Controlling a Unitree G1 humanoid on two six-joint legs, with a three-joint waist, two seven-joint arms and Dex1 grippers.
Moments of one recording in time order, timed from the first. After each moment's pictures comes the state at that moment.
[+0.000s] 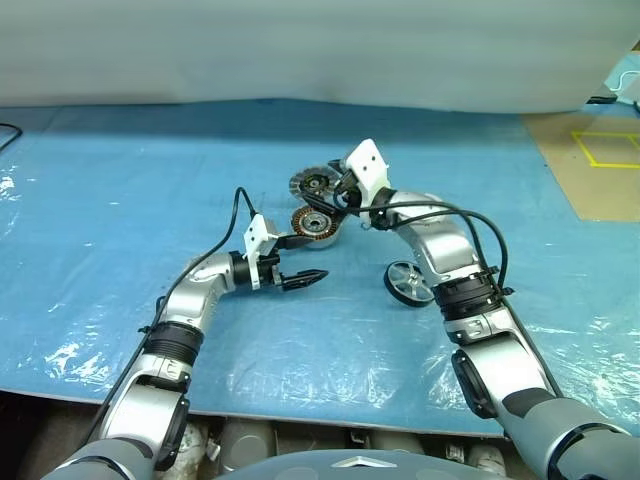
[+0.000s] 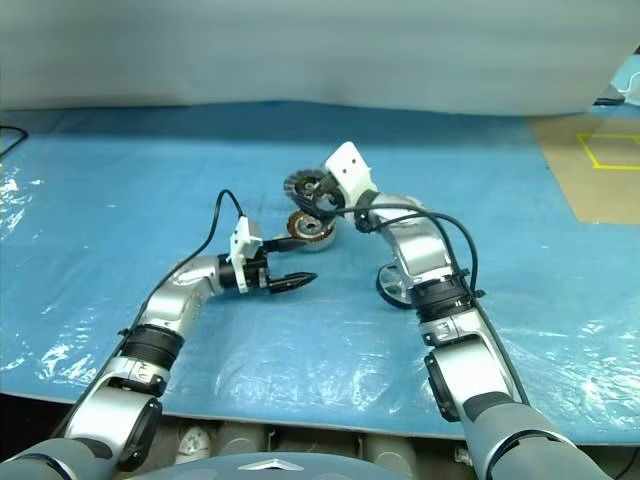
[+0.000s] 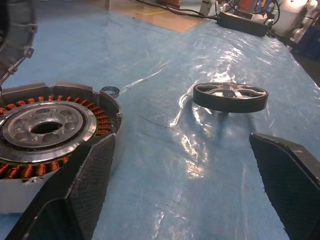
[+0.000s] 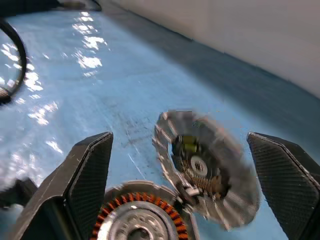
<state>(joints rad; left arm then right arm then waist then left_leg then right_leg) -0.49 0.28 -0.09 0.45 -0.30 0.05 -1.18 -0.75 -0.24 0.14 0.10 0.21 0.47 0.73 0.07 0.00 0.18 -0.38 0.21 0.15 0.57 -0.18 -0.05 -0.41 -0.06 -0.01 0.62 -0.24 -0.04</state>
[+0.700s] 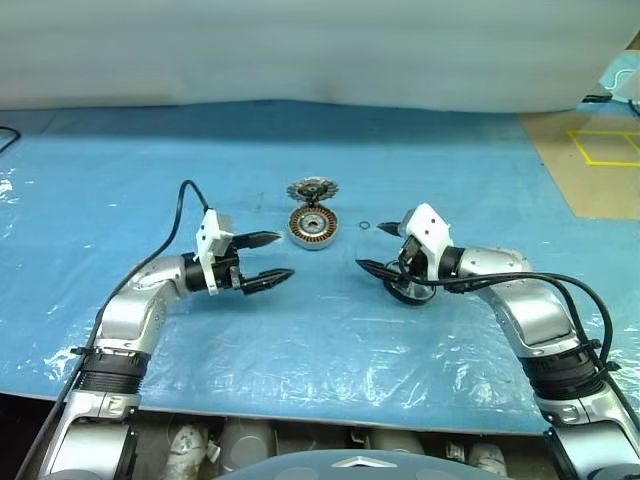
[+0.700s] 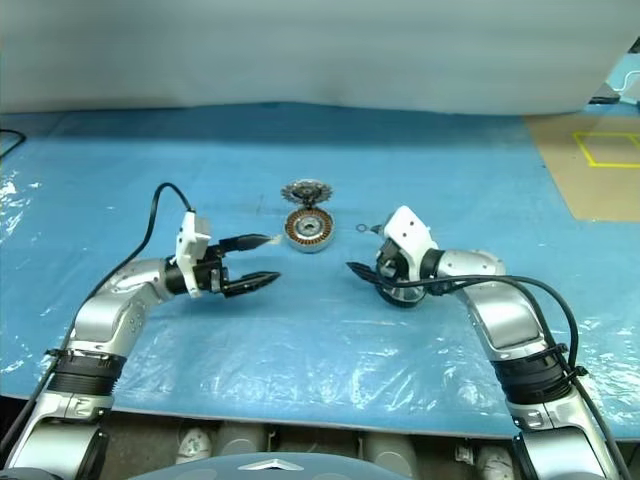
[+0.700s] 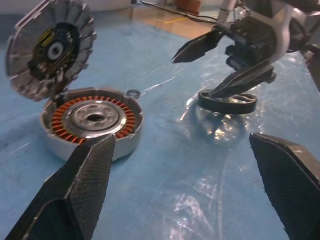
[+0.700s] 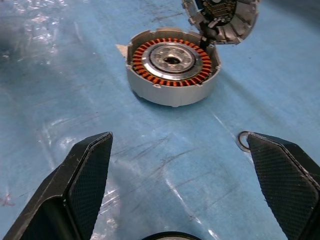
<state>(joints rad) -0.31 0.47 0.02 0.09 -0.46 0.27 -1.13 -0.33 -0.58 0.12 -0.23 0.20 0.53 0.75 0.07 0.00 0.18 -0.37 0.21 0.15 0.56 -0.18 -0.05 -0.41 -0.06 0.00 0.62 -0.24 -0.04</state>
